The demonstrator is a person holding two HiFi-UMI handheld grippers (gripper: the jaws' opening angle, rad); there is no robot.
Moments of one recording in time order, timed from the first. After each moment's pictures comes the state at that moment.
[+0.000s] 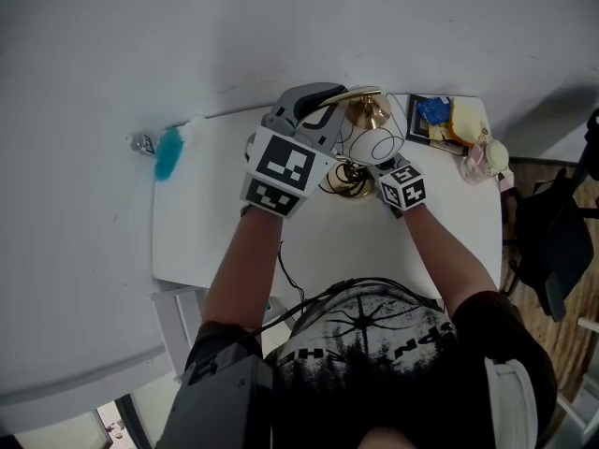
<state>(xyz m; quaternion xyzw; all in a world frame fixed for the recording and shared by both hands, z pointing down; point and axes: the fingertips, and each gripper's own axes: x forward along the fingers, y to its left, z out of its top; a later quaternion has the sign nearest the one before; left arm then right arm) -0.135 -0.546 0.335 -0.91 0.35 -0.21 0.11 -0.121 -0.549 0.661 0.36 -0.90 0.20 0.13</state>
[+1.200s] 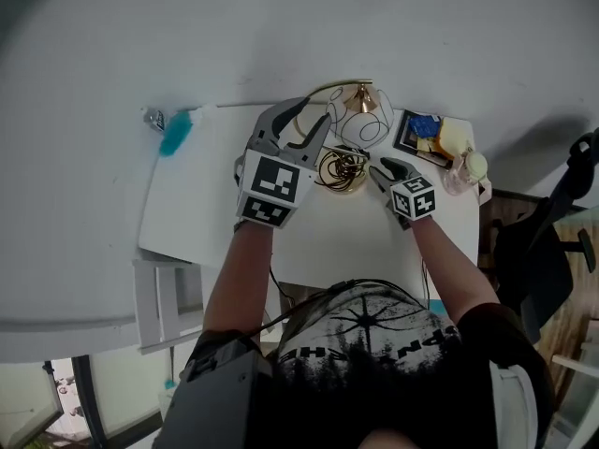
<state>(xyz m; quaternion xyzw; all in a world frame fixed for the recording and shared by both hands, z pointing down) -0.175 -0.466 0.317 -0.85 0.47 -0.19 0.13 -0.063 -0.497 0.615 0.35 -0.91 0.17 0.15</state>
